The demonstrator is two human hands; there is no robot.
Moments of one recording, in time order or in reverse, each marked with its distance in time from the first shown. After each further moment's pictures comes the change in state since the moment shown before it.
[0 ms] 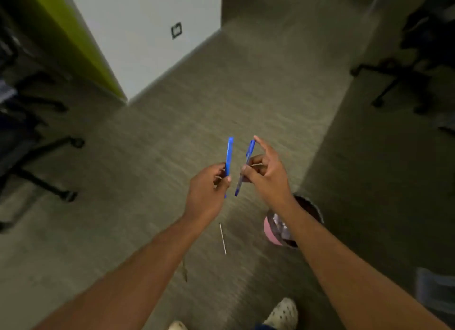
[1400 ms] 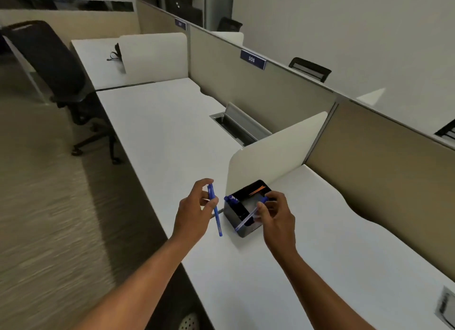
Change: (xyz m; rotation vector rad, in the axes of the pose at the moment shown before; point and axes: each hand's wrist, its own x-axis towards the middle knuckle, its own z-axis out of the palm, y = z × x) left_hand -0.148 0.449 0.568 -0.009 -1.000 0.642; right_hand -0.324 -0.040 -0.630 -0.173 1.459 0.217
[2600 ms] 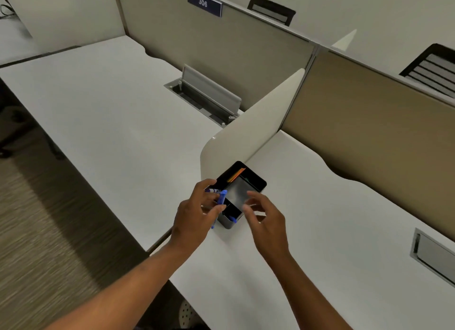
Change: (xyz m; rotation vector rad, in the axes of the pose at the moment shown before) left_hand 0.056 -0.028 0.061 0.027 -0.282 0.113; right_hand 0.018 0.049 0.016 -0.122 0.051 0.099
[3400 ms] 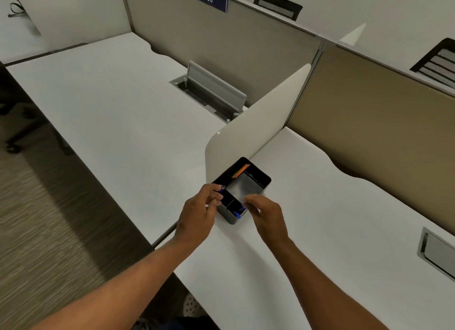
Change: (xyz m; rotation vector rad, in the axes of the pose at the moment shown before) left_hand -0.003 -0.019 0.002 0.065 -0.019 -0.054; right_hand 0.027 0.048 0.012 -0.321 -0.079 -0.338
